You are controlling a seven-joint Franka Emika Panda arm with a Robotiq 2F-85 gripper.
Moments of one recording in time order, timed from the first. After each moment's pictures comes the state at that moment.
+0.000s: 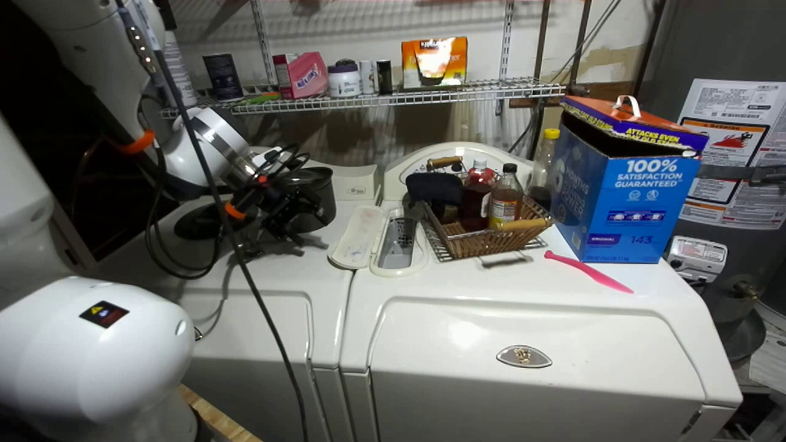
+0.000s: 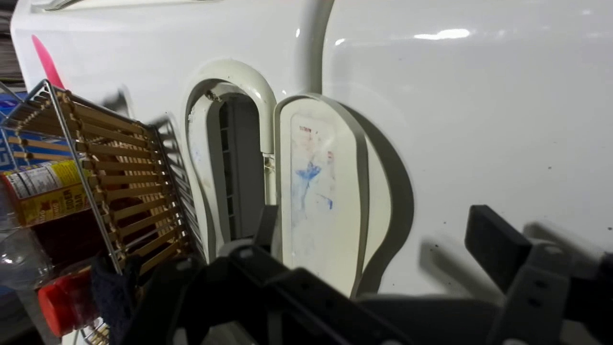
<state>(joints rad) 0.25 -0.02 0.29 -2.47 -0.88 2.17 0.76</state>
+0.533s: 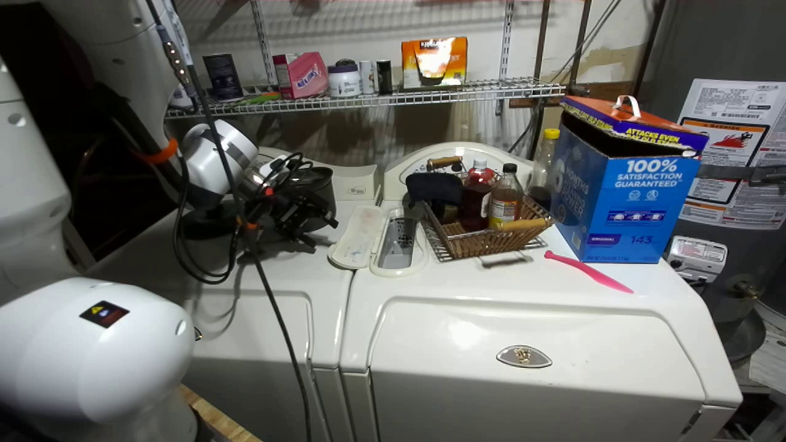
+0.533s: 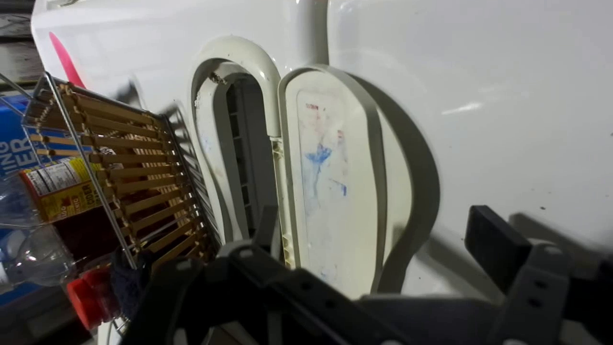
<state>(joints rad) 0.25 0.07 0.27 -2.43 -1.03 2.17 0.94</state>
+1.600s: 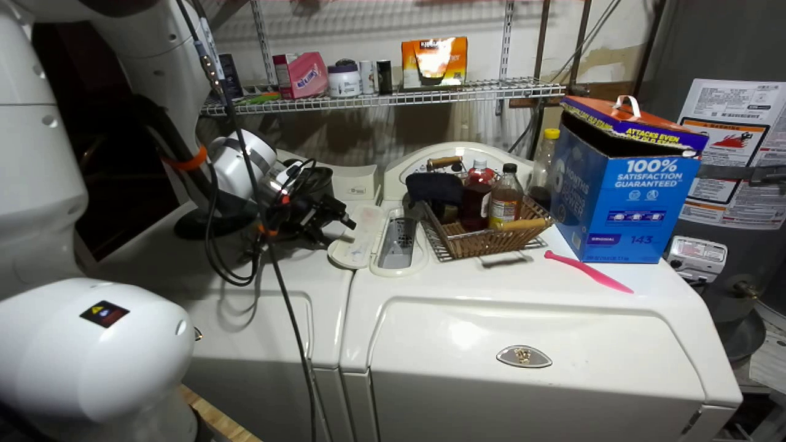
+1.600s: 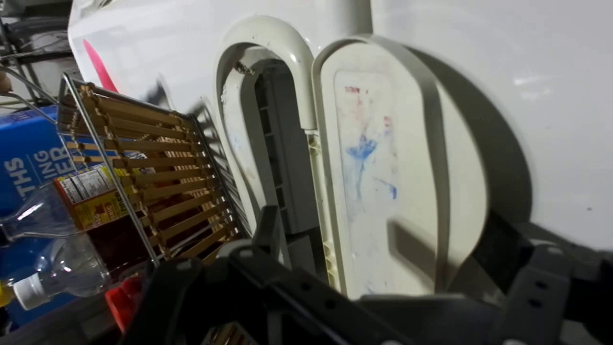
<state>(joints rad) 0.25 0.16 0.21 -2.37 -1.17 2.13 1.07</state>
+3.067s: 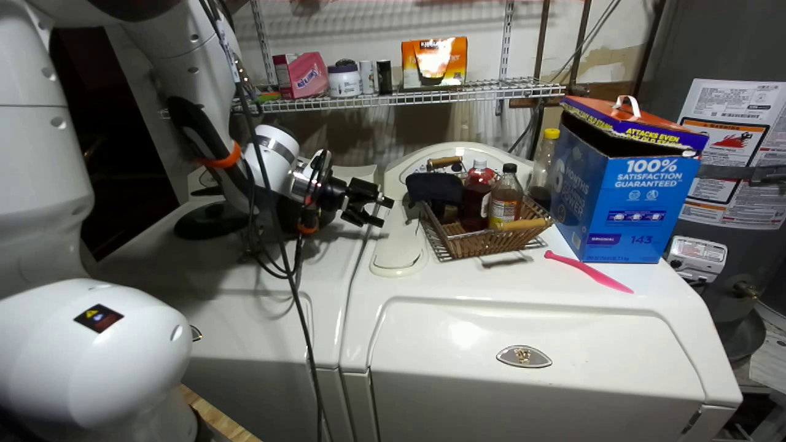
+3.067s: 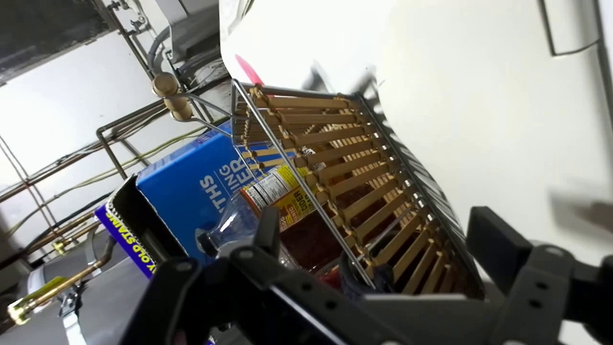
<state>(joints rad) 0.20 0.19 0.16 -2.31 -1.40 1.90 1.41</state>
